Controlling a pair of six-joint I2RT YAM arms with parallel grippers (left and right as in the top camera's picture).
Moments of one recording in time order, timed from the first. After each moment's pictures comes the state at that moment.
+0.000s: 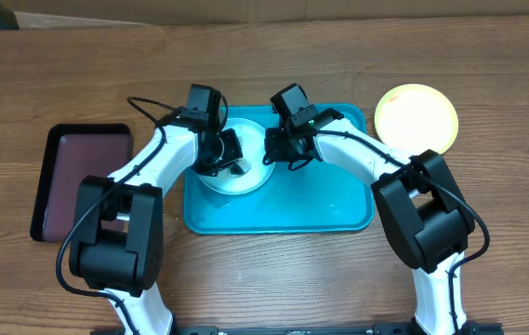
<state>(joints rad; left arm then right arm) -0.20 1.92 1.23 -0.63 0.20 -0.55 0.55 2.15 1.49 -0.50 -0.20 0.51</state>
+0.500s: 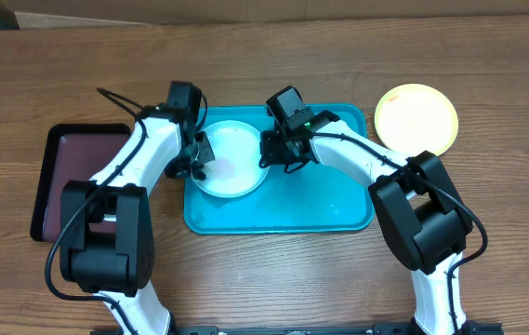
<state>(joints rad) -0.13 1.91 1.31 -0.84 -0.07 -0.52 0.57 2.15 1.49 -0.50 -0.23 0.51</state>
